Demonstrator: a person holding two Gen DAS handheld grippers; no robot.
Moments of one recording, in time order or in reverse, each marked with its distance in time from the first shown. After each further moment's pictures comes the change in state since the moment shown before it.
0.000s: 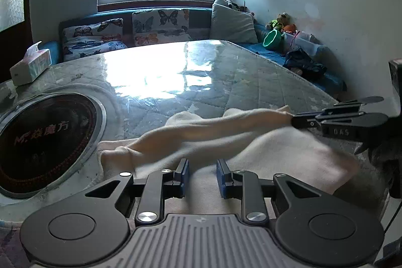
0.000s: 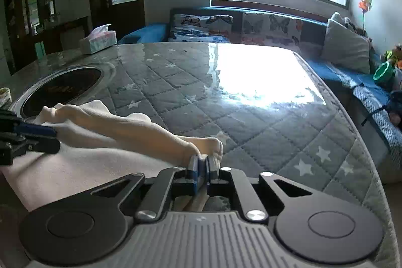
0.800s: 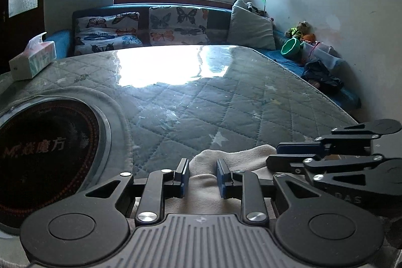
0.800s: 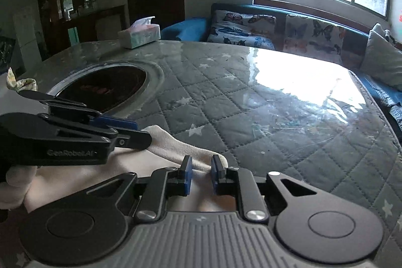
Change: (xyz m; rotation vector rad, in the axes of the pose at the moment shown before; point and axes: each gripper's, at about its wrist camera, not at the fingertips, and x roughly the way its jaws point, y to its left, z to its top) left arm 0.050 0.021 0.032 -0.074 0.002 0.050; right arm 0.040 0.060 0.038 -0.097 0.024 0.159
